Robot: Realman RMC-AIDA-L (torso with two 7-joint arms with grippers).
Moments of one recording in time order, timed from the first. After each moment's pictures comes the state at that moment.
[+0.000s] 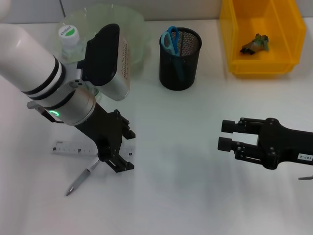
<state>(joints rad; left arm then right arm) -0.72 -2.08 1.43 1.04 2.43 1.53 -1.78 0.38 2.08 -0.69 -0.55 -1.90 -1.75 1.30</state>
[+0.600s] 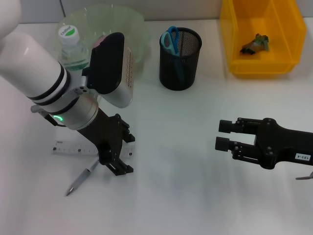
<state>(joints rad) -0.73 -2.08 1.48 1.00 2.44 1.48 -1.78 0.39 2.08 -0.69 -0.53 -1.90 -1.75 1.30</state>
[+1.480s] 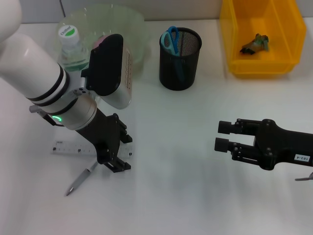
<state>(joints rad) -0.72 -2.08 1.48 1.00 2.45 1.46 -1.78 0.39 2.08 -0.69 -0.52 -1.90 -1.75 1.30</state>
